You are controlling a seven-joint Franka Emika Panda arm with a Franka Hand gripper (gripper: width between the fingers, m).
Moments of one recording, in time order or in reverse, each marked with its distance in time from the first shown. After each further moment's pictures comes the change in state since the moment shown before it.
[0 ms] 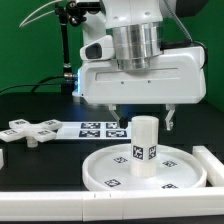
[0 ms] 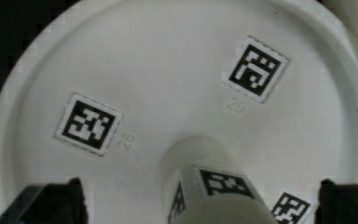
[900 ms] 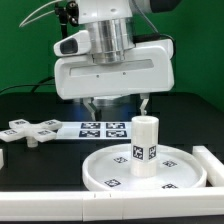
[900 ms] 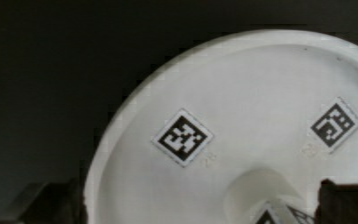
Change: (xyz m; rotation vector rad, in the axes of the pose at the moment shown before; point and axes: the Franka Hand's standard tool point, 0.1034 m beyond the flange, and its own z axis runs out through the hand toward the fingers) arm -0.014 0.049 -0.012 0.002 -0.016 -0.259
